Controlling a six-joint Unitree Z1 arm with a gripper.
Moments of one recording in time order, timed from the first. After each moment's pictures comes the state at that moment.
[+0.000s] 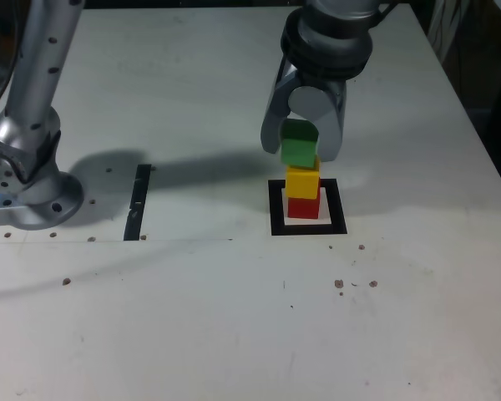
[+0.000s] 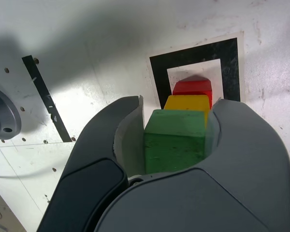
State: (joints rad) arm -0.15 2.09 -1.87 1.56 0.15 0.02
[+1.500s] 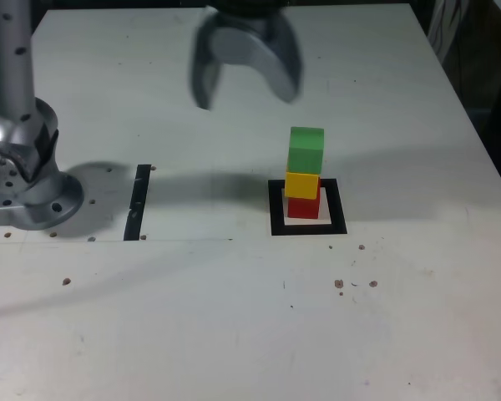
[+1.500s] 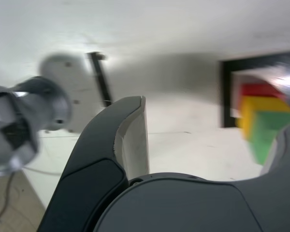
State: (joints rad) arm -0.04 1.77 -1.58 1.58 0.14 0.06
